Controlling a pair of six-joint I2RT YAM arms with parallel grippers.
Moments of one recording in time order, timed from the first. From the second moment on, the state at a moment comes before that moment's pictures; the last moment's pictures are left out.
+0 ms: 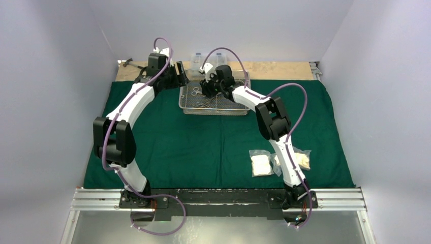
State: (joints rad) left arm -0.20 1.73 1.46 -0.35 0.13 -0.39; right arm 0.53 2.43 1.94 -0.03 -0.29 -0.23
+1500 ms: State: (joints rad) left arm -0.19 1.77 1.50 -0.40 0.14 -0.39; right arm 0.55 2.44 1.95 -0.09 -0.26 -0.42
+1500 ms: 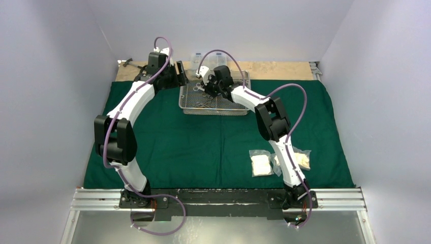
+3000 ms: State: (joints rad) left arm -0.12 1.67 1.40 -0.25 0.52 -0.95; right arm 0.55 1.91 1.50 0.24 -0.57 0.24
